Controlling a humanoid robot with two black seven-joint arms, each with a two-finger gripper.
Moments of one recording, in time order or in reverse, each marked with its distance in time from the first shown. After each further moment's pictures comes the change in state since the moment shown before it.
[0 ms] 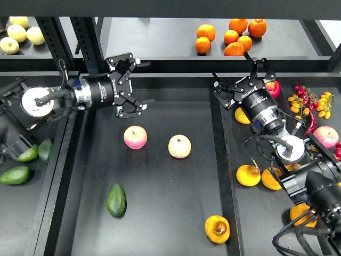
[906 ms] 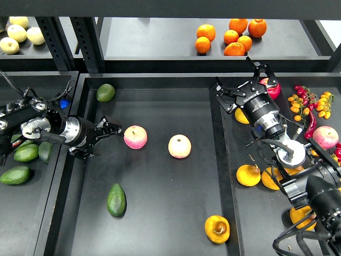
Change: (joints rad) left arm 0.007 0.021 0.234 -0.011 0.578 0.000 0.000; right arm -0.022 0.000 0.014 0.001 0.000 0.000 0.003
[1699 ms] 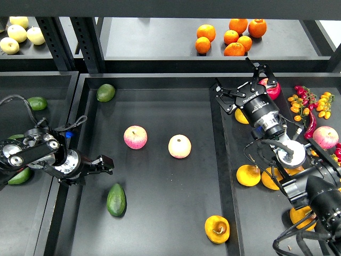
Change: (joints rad) left arm 0.125 -0.049 0.056 0.007 0.261 0.001 0.000; right arm -0.001 0.000 -0.002 -0.002 0.000 0.000 -0.004
